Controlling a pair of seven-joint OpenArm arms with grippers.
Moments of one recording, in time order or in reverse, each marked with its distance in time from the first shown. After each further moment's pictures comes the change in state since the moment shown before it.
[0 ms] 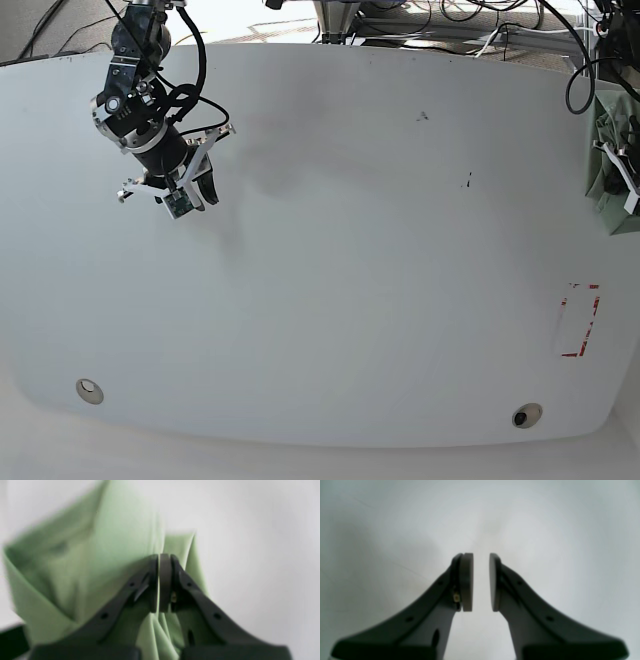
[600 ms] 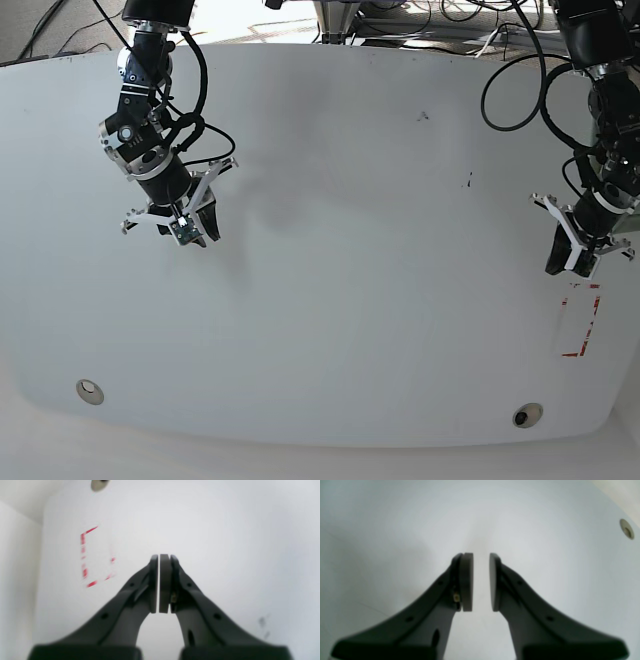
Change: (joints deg) left arm -5.6 23.1 -3.3 30.4 8.3 2.2 10.1; right arm 6.6 -0.7 -2.4 -8.9 -12.1 -0.2 15.5
